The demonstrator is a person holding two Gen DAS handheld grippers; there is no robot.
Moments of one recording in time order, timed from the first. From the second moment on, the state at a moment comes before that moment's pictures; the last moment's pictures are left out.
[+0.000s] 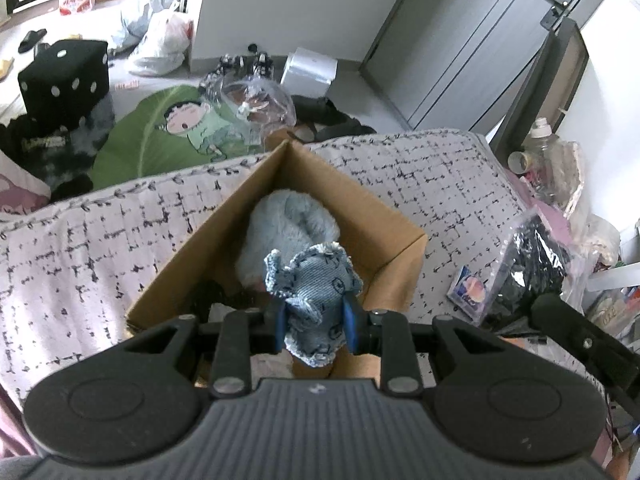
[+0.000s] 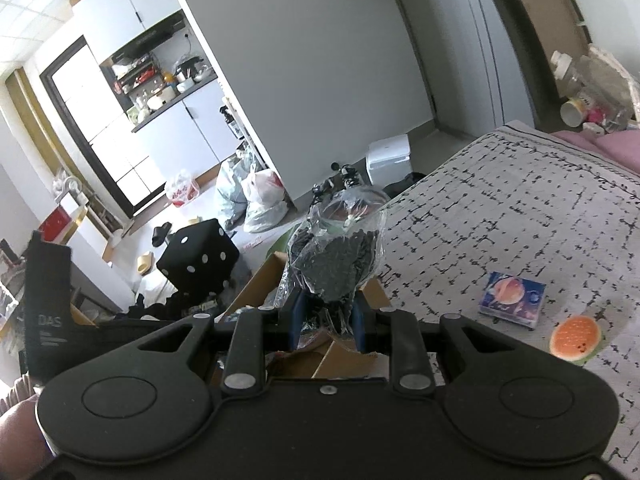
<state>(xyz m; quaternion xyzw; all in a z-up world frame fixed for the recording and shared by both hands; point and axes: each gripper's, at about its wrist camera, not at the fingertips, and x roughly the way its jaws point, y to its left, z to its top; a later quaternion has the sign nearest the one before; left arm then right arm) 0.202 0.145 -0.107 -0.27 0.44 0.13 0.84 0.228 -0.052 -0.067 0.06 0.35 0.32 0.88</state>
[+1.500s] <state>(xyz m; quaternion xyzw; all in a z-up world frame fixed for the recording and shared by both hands) 0.191 0.155 -0.077 -0.23 0.44 0.20 0.85 0.226 -0.068 -0.071 0.05 0.39 0.28 0.88</state>
